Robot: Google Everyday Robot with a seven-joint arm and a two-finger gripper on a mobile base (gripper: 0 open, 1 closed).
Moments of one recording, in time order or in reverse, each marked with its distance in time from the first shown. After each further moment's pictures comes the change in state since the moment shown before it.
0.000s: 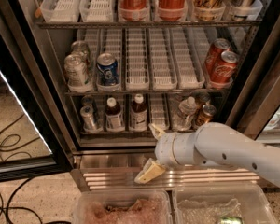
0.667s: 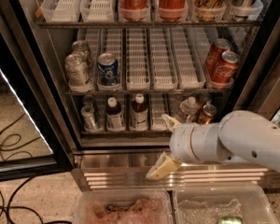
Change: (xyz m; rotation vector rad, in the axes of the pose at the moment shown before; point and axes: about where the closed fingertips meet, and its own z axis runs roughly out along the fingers) arm -0.022 -0.009 -0.072 0.042 0.030 0.000
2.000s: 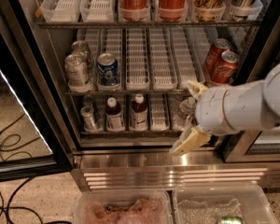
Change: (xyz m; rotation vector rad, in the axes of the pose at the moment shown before) arm -0.046 -0.056 -0.105 0.088 0.082 -0.109
